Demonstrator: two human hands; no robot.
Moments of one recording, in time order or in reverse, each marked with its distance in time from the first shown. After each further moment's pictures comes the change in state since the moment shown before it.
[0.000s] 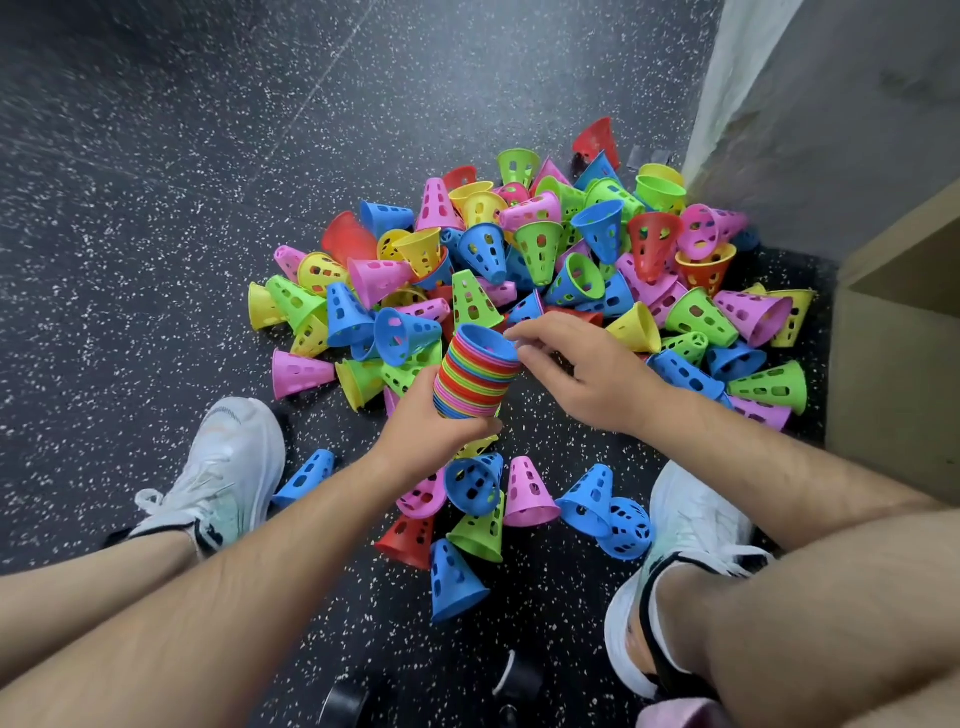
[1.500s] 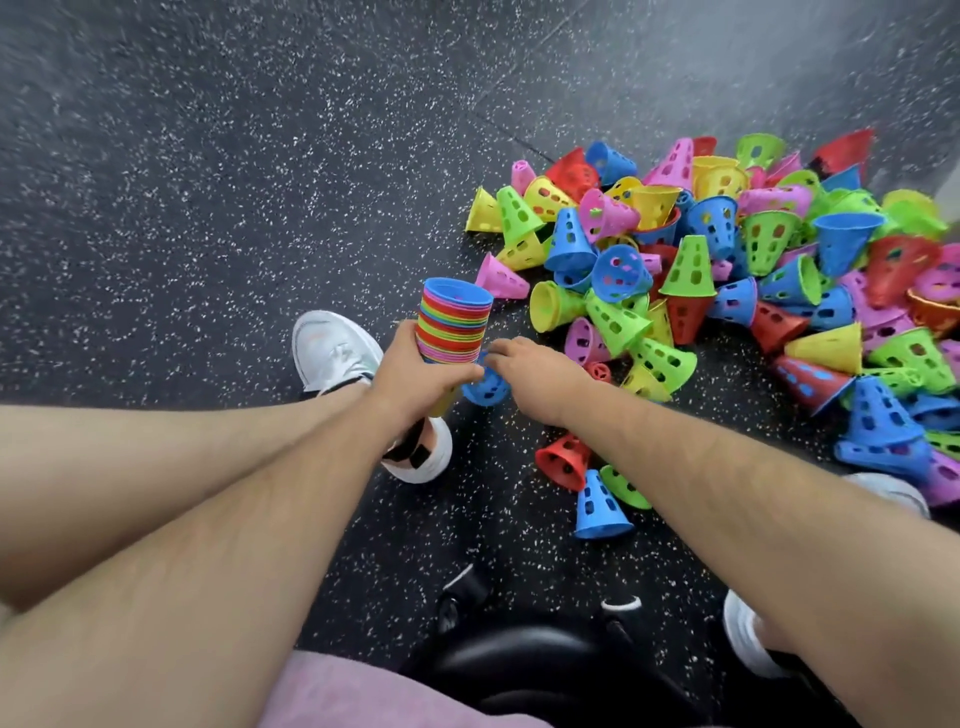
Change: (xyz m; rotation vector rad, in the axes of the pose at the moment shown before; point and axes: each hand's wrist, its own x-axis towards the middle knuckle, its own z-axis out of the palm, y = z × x) left_hand -0.093 -0.143 -0.171 -0.203 0.451 -0.176; right_hand 0.072 -0.132 0.236 -0.600 -0.726 -0.170
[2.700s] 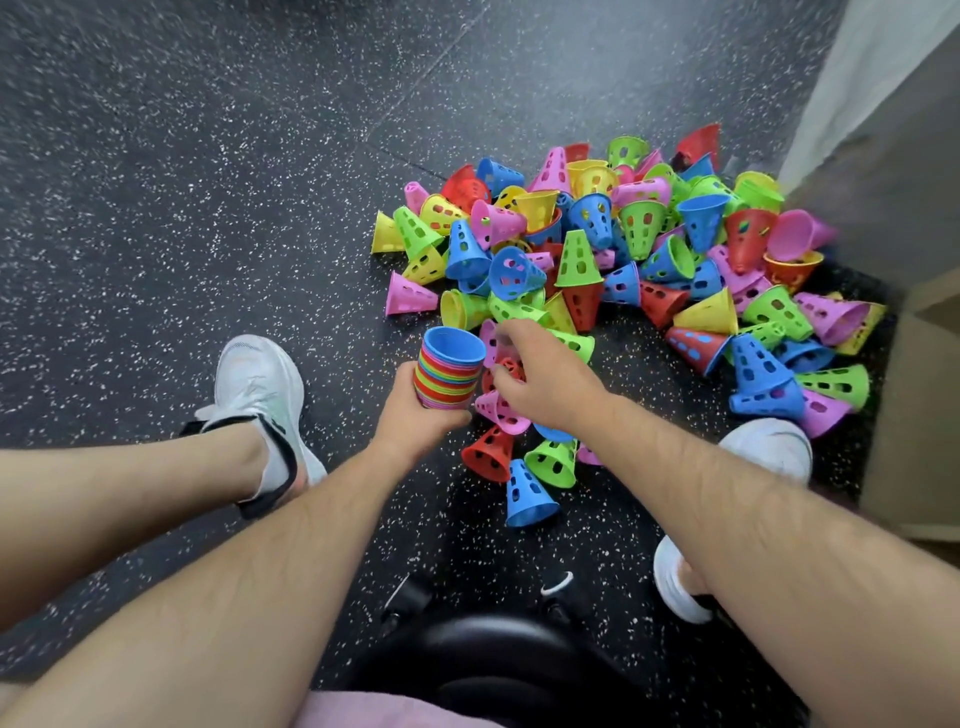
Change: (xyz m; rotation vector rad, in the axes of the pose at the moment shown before) left_hand -0.029 -0.012 0.094 0.066 -0.143 0.070; right_hand -0.118 0.032 -0.023 0.546 0.402 0.381
